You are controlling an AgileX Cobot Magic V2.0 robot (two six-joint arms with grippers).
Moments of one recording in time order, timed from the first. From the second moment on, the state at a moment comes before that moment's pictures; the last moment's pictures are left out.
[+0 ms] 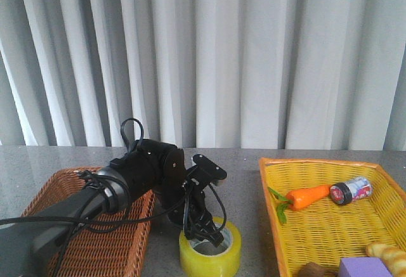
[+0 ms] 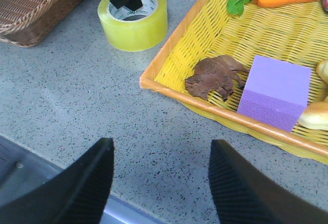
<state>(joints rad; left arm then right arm) -0.49 2.32 -2.16 -0.10 1.08 0.31 0.49 0.56 -0.67 -0.07 0.81 0.17</state>
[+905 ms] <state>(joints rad) -0.50 2.20 -2.16 -0.11 1.15 0.31 0.49 0.56 -0.67 -0.07 0.81 0.17</state>
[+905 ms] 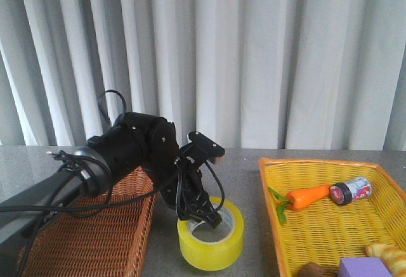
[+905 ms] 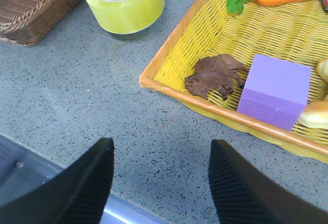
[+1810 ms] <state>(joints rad) -0.16 2.03 -2.12 -0.03 1.27 0.29 0.49 0.56 -0.67 -0.07 0.81 0.17</state>
